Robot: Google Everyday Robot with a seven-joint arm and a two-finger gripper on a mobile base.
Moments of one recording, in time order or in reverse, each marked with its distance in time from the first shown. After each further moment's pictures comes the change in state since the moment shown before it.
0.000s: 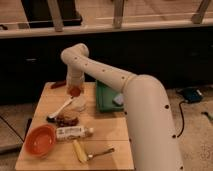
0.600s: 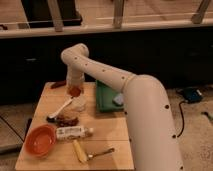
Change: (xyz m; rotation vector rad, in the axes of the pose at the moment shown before) arm 0.000 0.000 0.000 -0.001 0.000 0.006
